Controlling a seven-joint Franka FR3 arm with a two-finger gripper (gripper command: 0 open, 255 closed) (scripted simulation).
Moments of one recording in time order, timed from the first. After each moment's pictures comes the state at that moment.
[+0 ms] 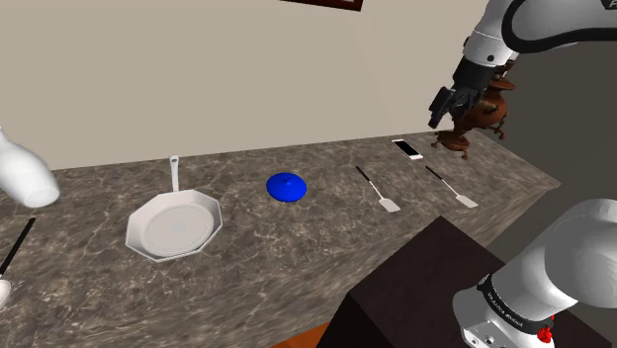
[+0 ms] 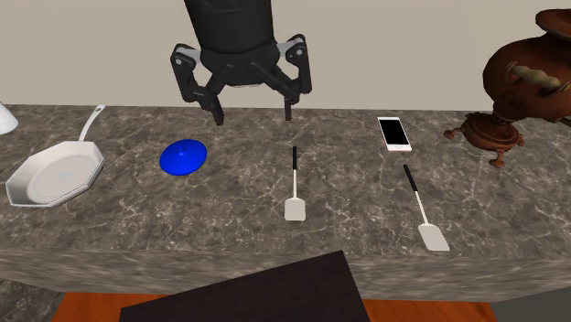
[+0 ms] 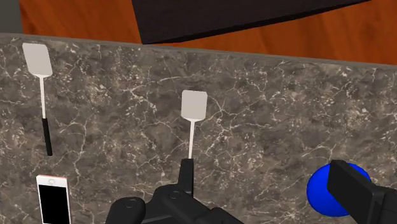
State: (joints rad) arm -0.01 -0.65 -0.16 -2.46 -0.16 1.84 0.09
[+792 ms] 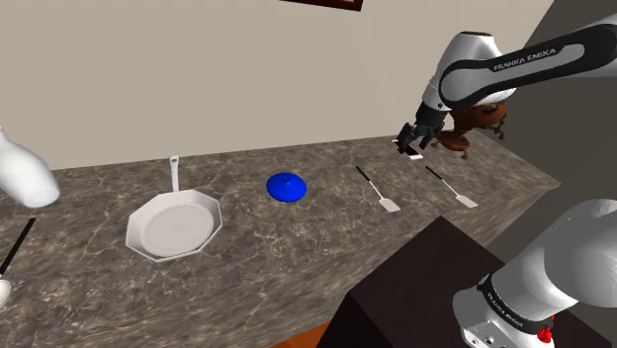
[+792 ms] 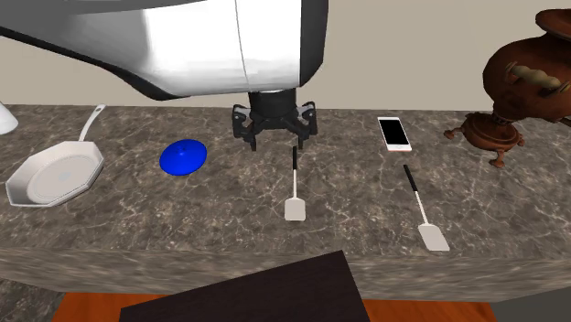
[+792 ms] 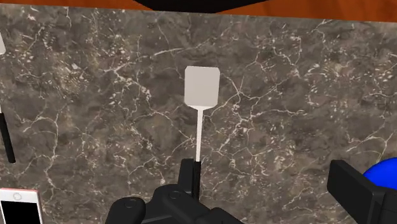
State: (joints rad) arm -0.02 -0.31 -0.27 -2.54 -0.15 2.29 0.04
